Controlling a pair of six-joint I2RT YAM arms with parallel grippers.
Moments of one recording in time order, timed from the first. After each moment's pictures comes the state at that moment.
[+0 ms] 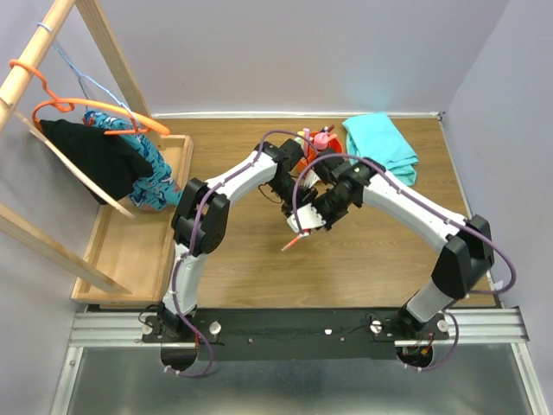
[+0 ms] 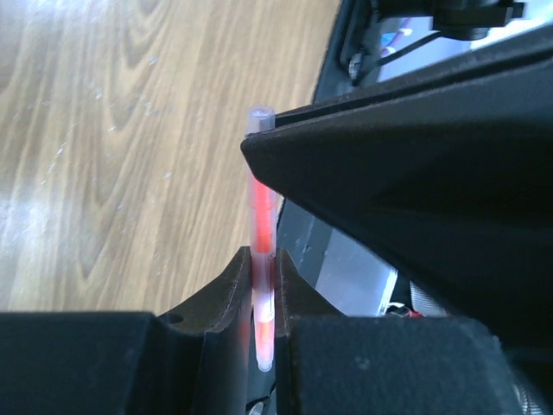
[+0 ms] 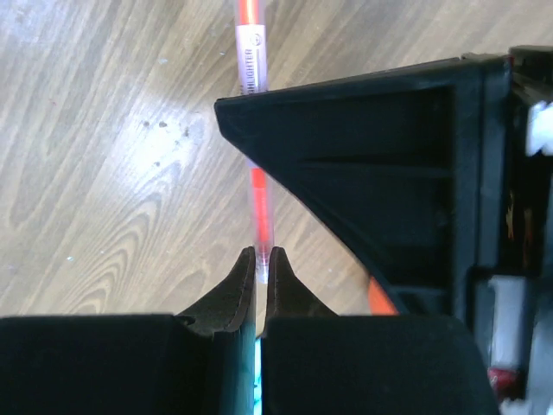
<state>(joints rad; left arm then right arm) -0.63 2.14 1.81 -1.15 1.01 0.22 0.70 1.57 1.37 -1.06 -0.27 -1.56</state>
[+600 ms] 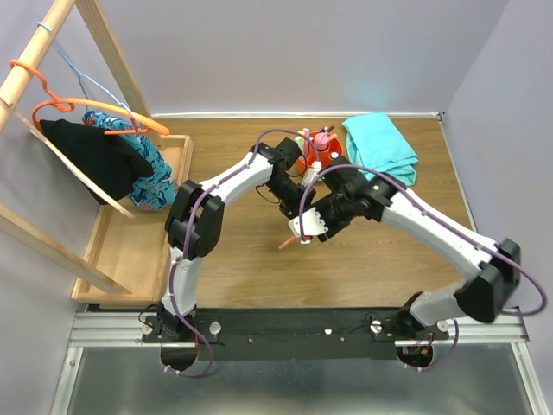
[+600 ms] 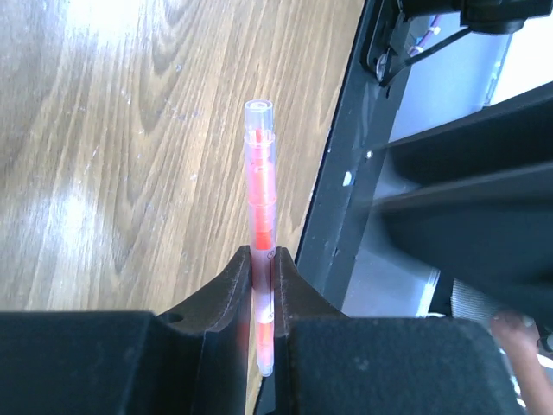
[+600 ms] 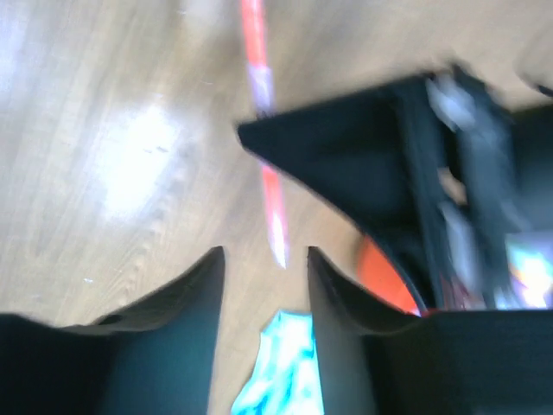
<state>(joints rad) -0.63 2.10 1.77 -1.09 0.95 0.26 0.76 1.48 1.32 -1.01 -0.25 -1.42</state>
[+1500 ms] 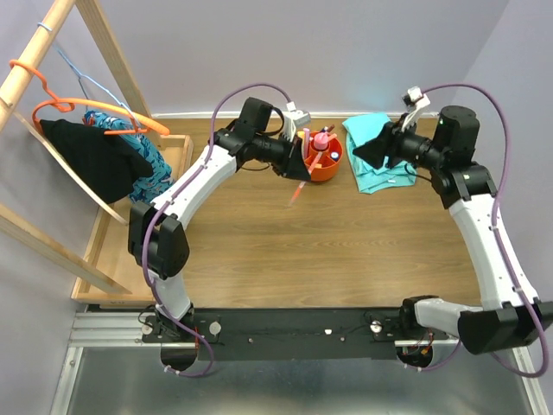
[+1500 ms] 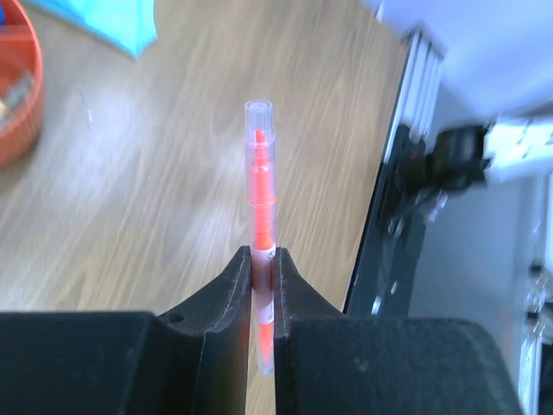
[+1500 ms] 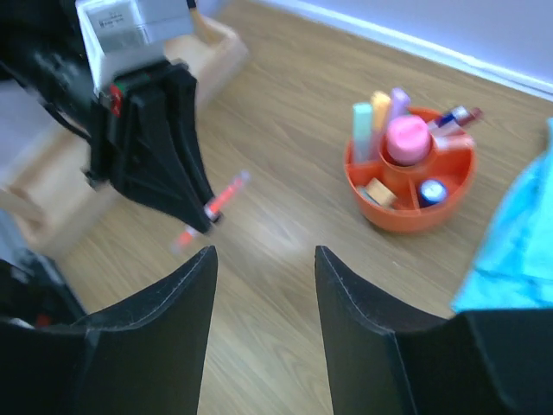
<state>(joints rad) -0.52 1.80 1.70 -0.67 0.87 -0.01 0.19 1.17 1.36 -0.54 -0.60 0.01</state>
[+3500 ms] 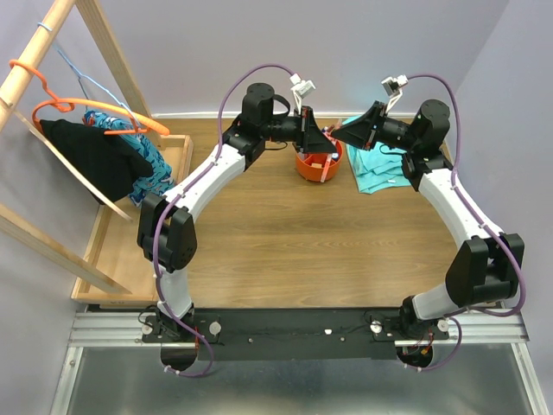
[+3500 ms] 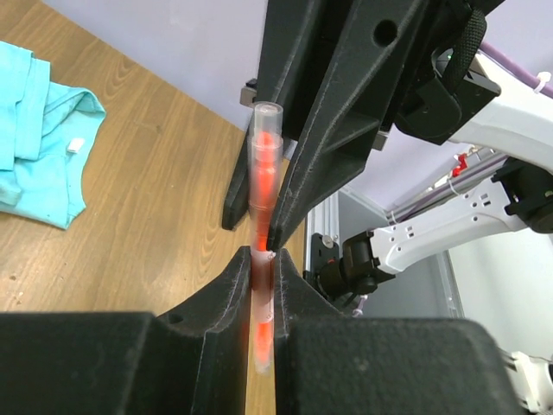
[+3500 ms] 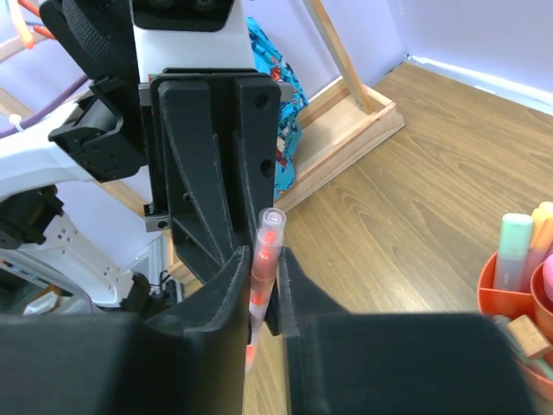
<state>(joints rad) -0.54 1.87 1.73 0.05 1.01 -0.59 0.13 1.49 1.24 0.37 -1.04 0.61</state>
